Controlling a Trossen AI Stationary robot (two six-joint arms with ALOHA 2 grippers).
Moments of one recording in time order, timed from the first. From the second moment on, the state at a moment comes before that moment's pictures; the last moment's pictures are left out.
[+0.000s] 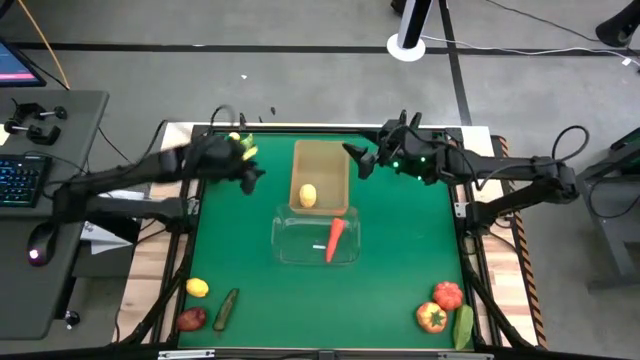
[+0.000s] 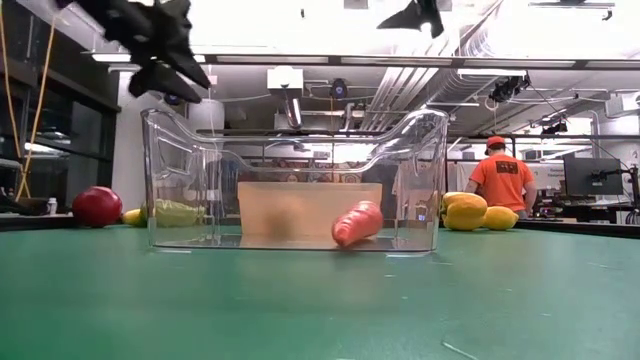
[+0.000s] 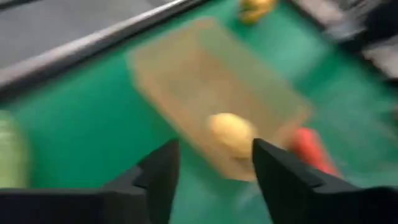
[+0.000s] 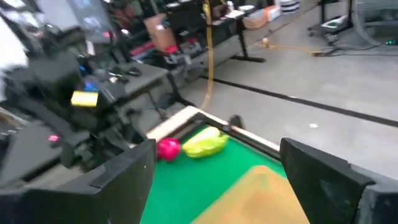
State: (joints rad) left arm 0.36 0.92 0.84 -0.63 -0.12 -0.42; right arm -0.11 1.24 1.14 -0.11 0.45 0.41
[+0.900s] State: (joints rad) left arm 0.85 1.90 1.33 -1.12 -0.29 -0.33; right arm -0.29 1.17 1.14 -0.48 0.28 0.35
